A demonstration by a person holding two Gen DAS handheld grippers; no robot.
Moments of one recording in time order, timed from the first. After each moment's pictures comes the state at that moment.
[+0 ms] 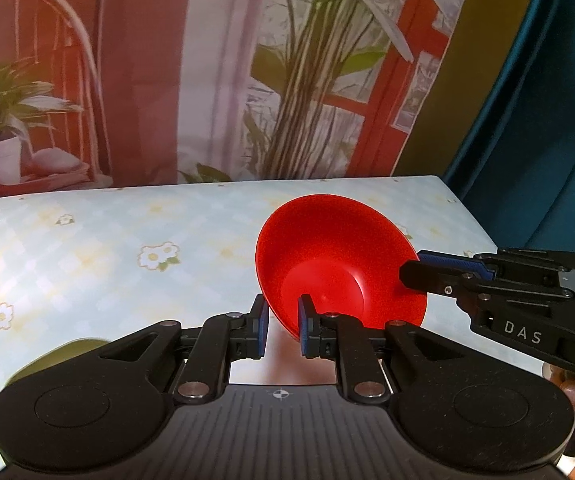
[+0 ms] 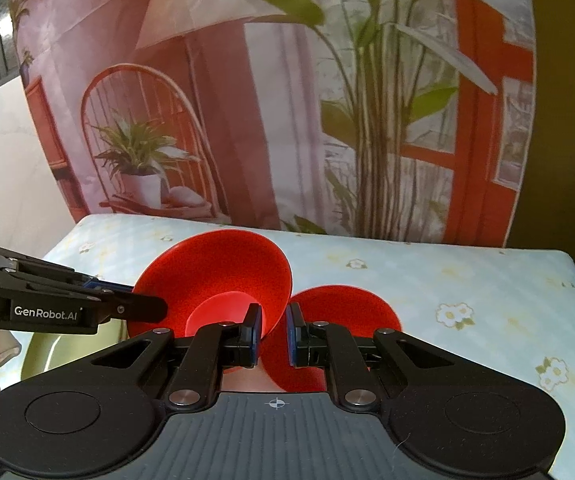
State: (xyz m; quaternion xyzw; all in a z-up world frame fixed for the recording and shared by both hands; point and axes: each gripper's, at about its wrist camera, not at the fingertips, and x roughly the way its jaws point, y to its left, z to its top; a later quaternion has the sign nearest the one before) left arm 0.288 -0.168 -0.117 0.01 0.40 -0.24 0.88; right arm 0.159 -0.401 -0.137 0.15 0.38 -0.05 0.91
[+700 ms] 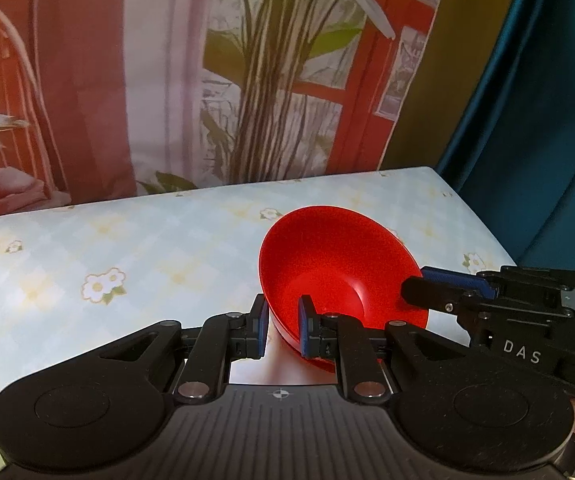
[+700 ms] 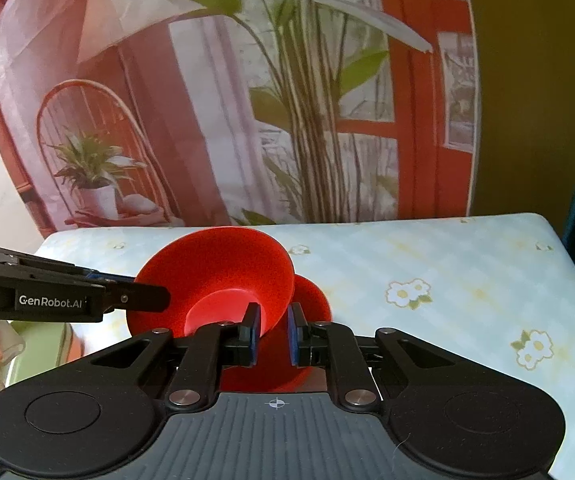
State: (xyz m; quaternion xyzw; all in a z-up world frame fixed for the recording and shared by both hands) left arm 0.319 -0.220 -0.139 0.03 0.40 -0.26 0.88; right arm 0.146 -0.449 -0.172 0.18 0.38 -0.10 0.90
